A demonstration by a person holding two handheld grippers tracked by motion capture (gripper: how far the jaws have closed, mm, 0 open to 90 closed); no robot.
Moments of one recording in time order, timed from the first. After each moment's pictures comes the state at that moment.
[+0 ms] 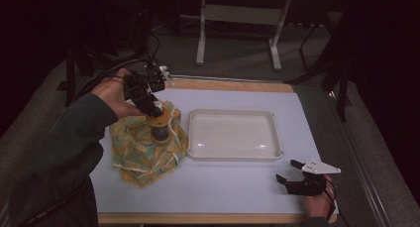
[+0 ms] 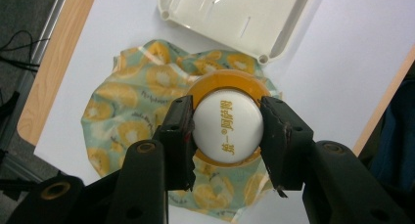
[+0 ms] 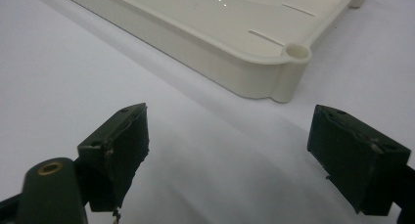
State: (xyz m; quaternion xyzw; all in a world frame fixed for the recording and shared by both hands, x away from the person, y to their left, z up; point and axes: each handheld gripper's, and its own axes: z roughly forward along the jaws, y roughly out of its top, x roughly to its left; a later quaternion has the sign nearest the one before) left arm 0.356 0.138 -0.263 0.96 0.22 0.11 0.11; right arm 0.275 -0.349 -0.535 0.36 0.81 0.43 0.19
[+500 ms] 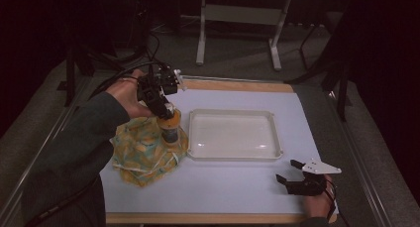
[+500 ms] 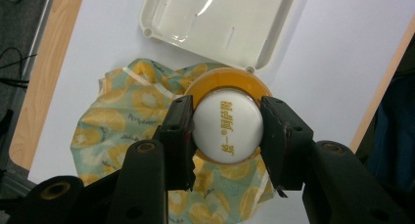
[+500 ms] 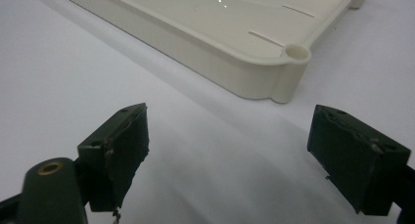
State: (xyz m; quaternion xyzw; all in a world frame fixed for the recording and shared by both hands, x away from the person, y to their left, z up) left arm 0.360 0.114 -0.268 0.97 0.19 0.10 0.11; right arm 0.275 -0.349 -0.534 0.36 0.80 0.43 0.19
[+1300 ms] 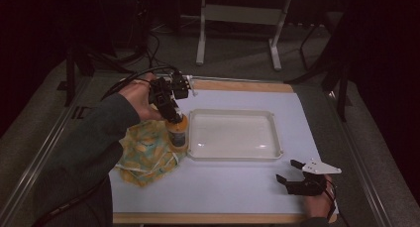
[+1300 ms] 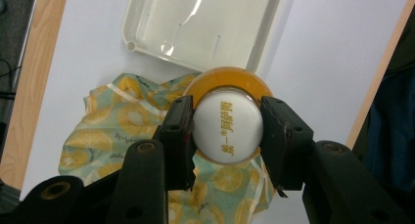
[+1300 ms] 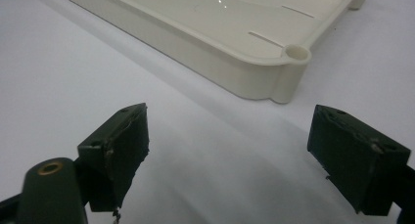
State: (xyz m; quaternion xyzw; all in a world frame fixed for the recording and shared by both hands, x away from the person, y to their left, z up) left arm 0.361 0.092 -0.276 0.98 0.16 0.09 0.10; right arm 0.274 -0.349 -0.534 0.36 0.80 0.43 0.19
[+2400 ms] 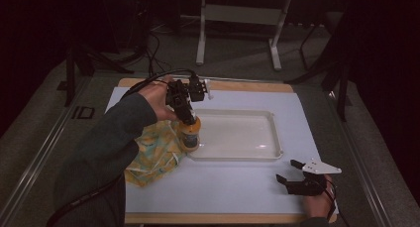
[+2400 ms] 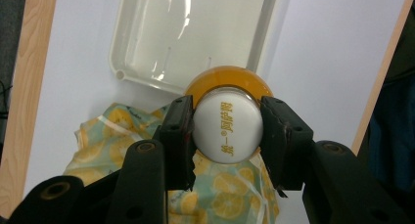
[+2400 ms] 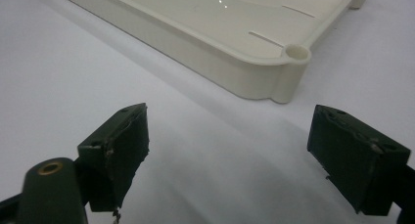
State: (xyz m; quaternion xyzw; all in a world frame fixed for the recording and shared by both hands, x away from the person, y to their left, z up) left arm 0.371 0.058 -0.288 0.98 0.13 0.08 0.10; right arm 0.275 -0.350 -0.534 0.36 0.80 0.43 0.19
